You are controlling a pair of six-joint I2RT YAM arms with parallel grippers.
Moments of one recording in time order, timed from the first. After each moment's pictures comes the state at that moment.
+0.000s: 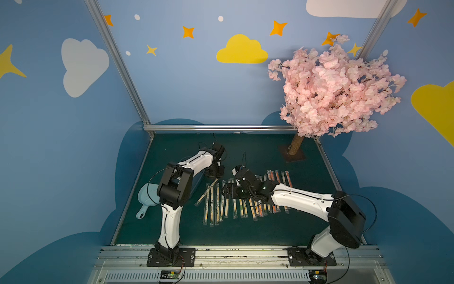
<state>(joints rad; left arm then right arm) -0.40 2.09 1.55 -0.86 0.05 -0.29 1.00 1.61 1.08 -0.28 -0.04 0.79</state>
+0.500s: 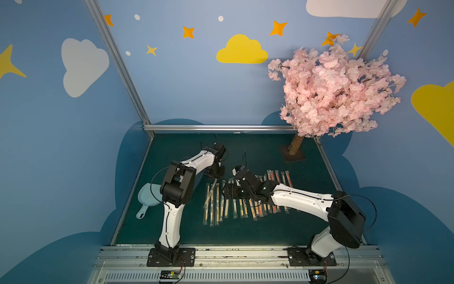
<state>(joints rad) -0.41 2.14 1.60 -0.89 0.01 -0.28 1.00 1.61 1.07 -0.28 -0.04 0.79</state>
